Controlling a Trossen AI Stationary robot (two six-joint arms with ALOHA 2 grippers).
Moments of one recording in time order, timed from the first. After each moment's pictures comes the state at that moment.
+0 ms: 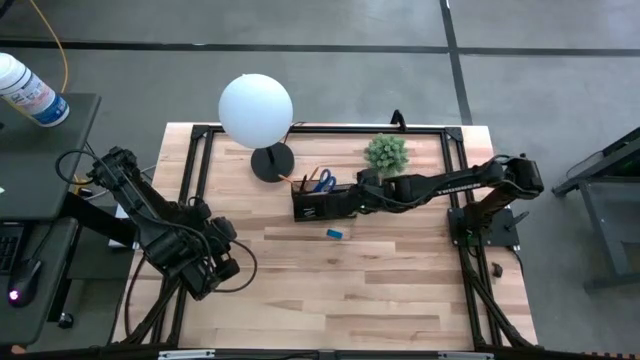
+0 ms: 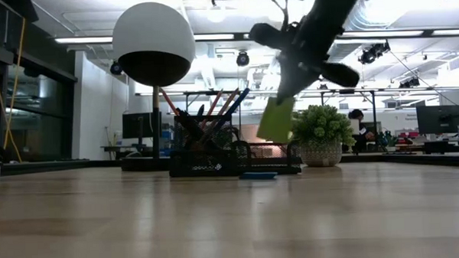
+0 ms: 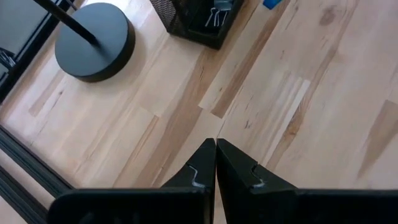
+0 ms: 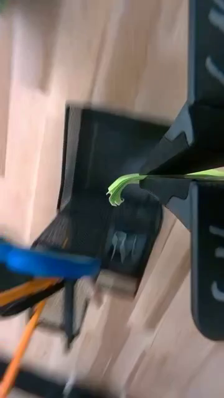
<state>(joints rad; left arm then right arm) -0.72 1.36 1.25 -1.51 -0.62 -1.33 0.03 1.57 1.10 -0.55 0.38 1.24</state>
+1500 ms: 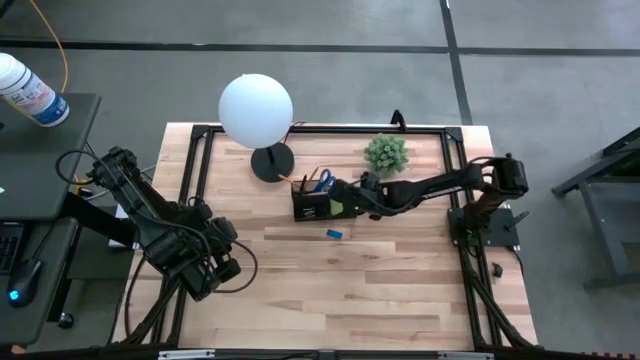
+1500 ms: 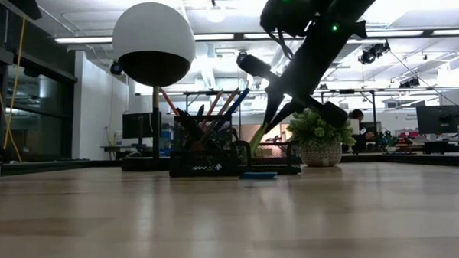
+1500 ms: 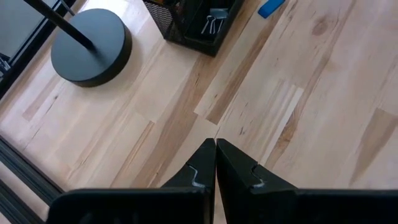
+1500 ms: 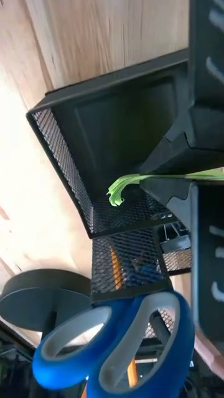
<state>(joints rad) -0.72 1.36 1.25 -1.49 -0.64 -1.34 -0.01 1.69 0.97 -0.20 0.40 1.76</state>
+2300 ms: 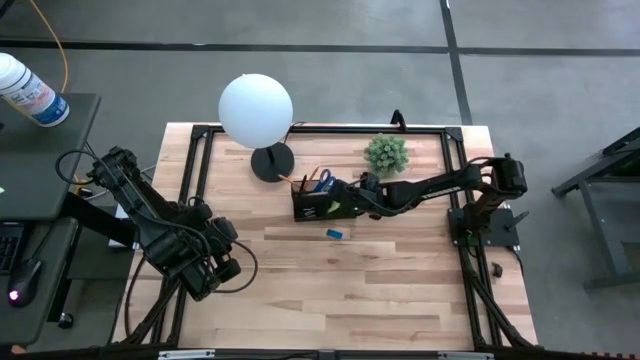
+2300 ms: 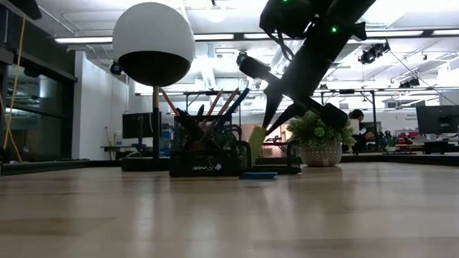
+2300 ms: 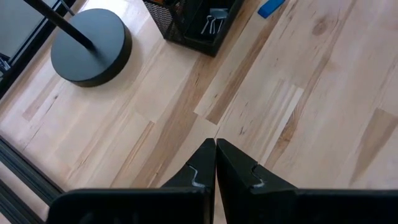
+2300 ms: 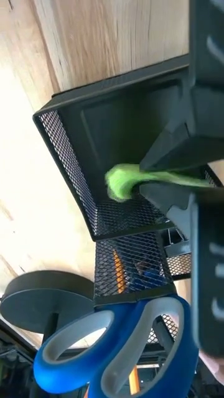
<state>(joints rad) -0.72 1.36 1.25 -1.49 -0.64 -1.34 -0.01 1.70 0.97 -0.20 0.42 1.73</state>
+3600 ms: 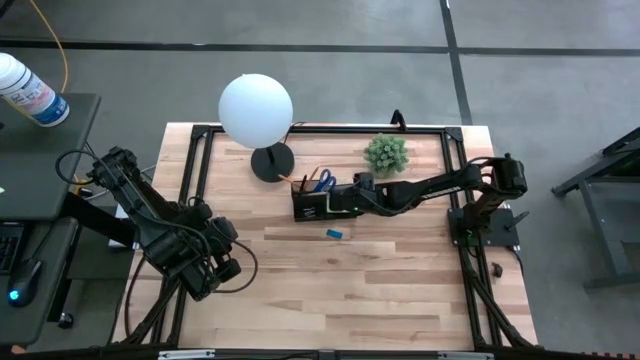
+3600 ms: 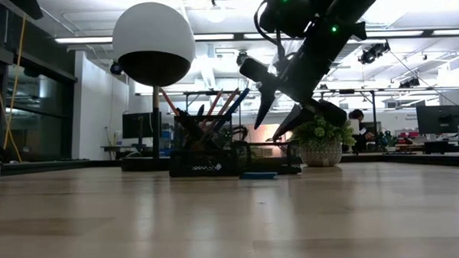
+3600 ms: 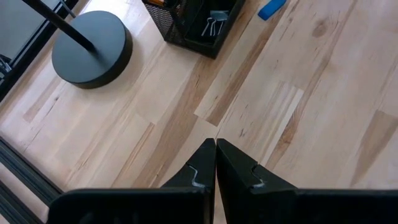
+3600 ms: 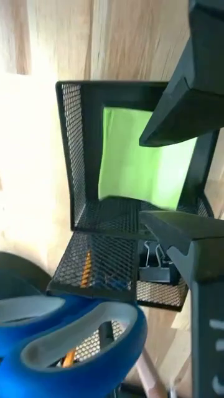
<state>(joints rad) -0.72 1.36 1.25 -1.49 -0.65 -1.34 -0.01 1.70 0.97 -0.20 0.41 1.39</state>
